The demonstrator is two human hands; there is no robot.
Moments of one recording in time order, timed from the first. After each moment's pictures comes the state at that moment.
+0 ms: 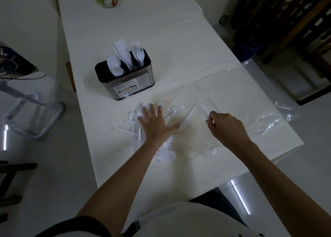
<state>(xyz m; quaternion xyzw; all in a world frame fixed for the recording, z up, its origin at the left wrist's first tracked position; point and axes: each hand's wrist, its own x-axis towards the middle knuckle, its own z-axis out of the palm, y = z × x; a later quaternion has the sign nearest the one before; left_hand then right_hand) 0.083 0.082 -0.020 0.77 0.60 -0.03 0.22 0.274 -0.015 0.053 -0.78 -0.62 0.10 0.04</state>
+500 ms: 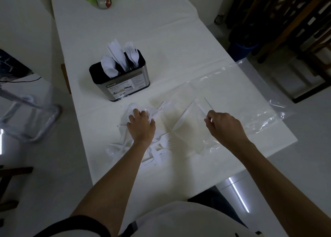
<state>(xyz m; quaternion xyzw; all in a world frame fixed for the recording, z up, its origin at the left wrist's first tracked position) 0.063 0.092 -0.025 0.73 0.67 0.01 0.09 0.280 -0.022 0.055 -0.78 -0.61 0.11 0.05</state>
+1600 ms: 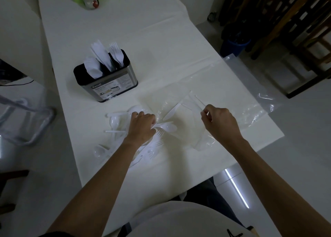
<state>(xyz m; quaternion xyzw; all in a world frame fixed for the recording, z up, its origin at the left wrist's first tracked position) 0.085 0.082 0.000 0.88 0.46 -0.05 0.14 0.307 -0.031 0.054 -0.81 -0.55 0.12 0.17</state>
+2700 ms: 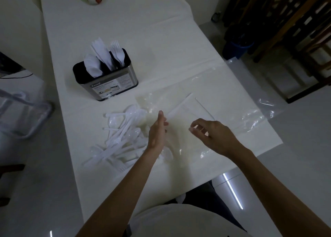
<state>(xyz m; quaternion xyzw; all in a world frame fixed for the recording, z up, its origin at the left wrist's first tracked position) 0.144 0.031 0.024 0.42 0.63 0.21 0.62 0.307 -0.043 0.073 -0.71 -0.62 0.29 0.13</state>
